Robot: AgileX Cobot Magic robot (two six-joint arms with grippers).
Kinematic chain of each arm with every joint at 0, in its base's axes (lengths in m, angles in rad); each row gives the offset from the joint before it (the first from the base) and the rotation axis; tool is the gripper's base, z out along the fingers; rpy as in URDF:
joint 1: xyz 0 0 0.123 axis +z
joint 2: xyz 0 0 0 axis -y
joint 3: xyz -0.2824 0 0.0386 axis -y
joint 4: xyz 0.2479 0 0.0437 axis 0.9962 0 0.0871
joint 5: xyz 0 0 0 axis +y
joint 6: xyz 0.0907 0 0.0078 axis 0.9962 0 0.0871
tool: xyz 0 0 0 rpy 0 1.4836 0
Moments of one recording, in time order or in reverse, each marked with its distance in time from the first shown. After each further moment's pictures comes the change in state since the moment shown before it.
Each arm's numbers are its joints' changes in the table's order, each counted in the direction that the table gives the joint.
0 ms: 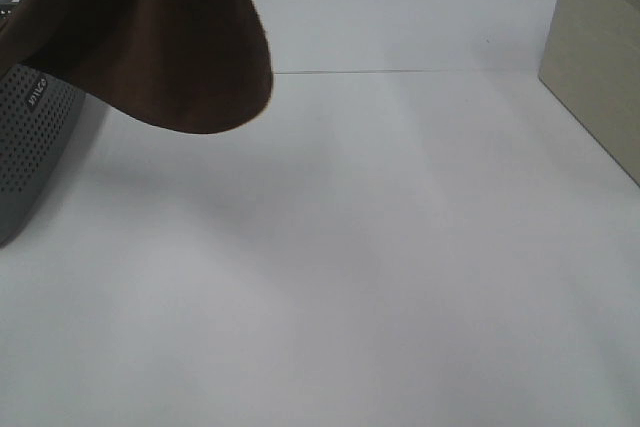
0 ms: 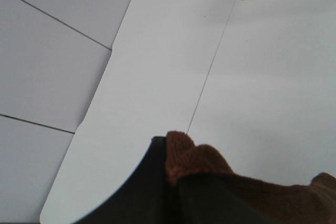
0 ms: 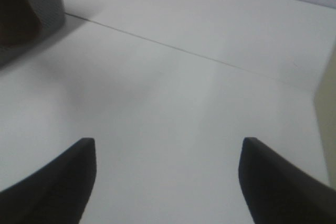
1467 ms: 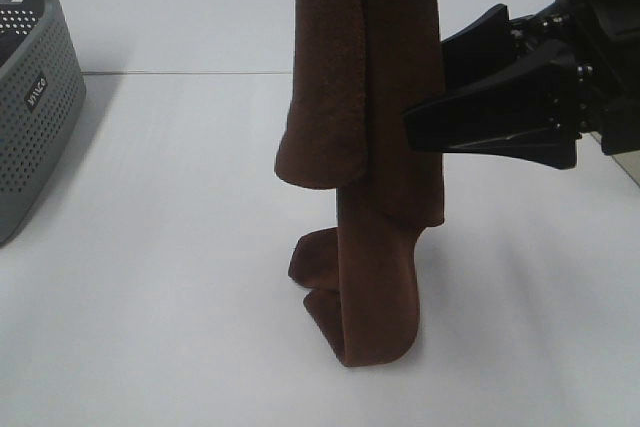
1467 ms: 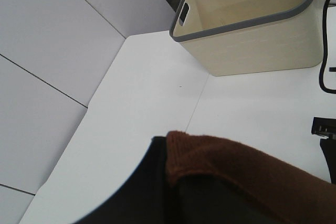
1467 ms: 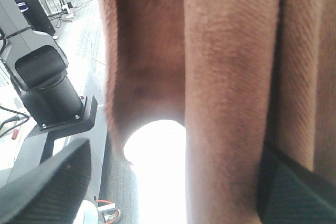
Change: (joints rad) left arm -0.073 -0.055 0.000 -0.068 -0.186 -0.107; right arm 0.000 -1.039 0.258 0.834 0.570 -1.161
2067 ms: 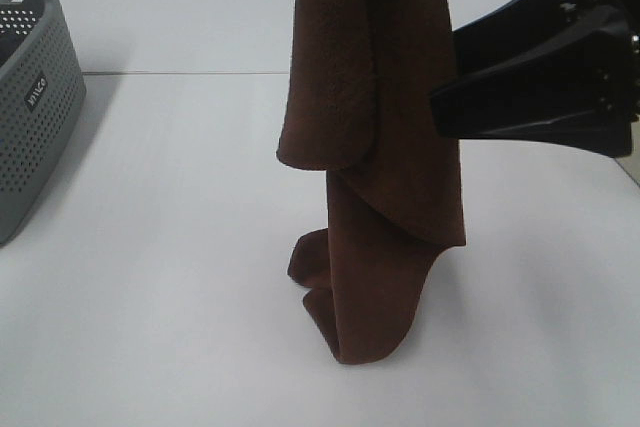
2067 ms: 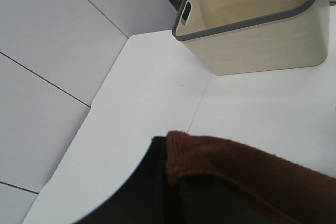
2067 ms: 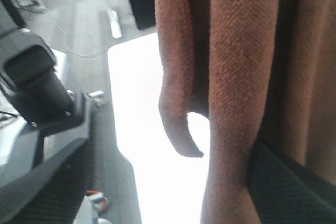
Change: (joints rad) left arm 0.000 0.000 0.000 0.011 0.000 0.000; right arm 0.000 0.209 0.003 -0.119 -0.081 0.235
